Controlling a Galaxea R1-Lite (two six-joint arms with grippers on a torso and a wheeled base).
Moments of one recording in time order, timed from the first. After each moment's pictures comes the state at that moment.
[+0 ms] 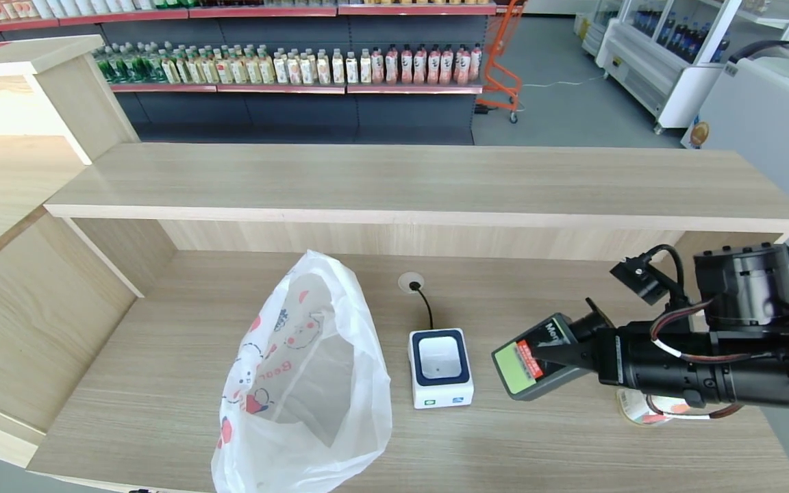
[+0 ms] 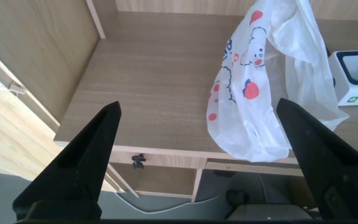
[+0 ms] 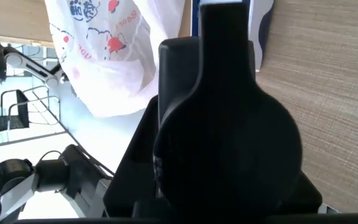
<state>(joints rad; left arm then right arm) 0.00 0.00 0.00 0.00 0.01 0.00 0.35 1.57 -0.63 -0.40 0.46 0.41</state>
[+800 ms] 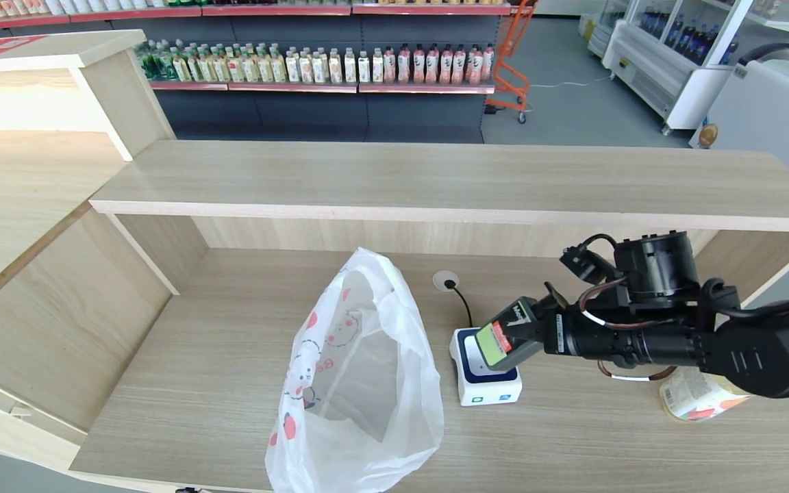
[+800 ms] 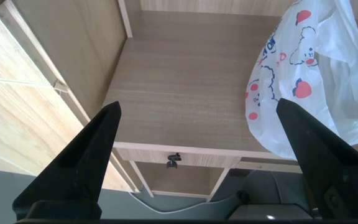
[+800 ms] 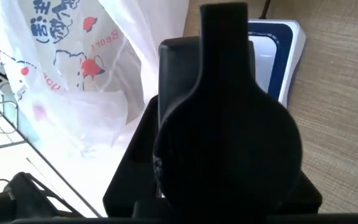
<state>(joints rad) -0.01 0.00 0.00 0.00 0.01 0.00 0.35 1.80 -0.82 -0.41 0.36 0.31</state>
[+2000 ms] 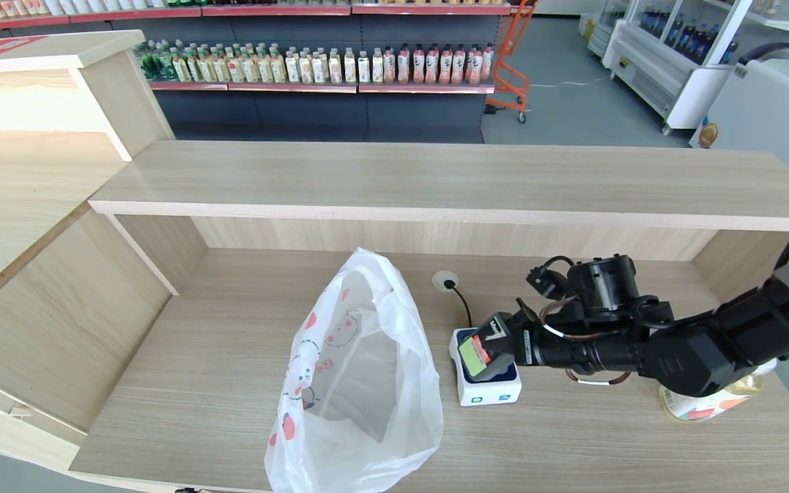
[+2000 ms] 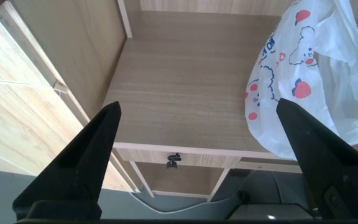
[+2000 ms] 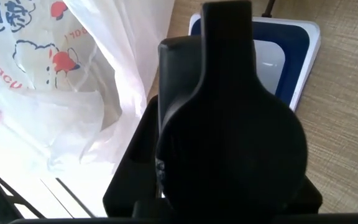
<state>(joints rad) 0.00 0.00 0.00 0.00 0.01 0.00 0.36 1.99 -0.86 -0.50 0.36 0.25</state>
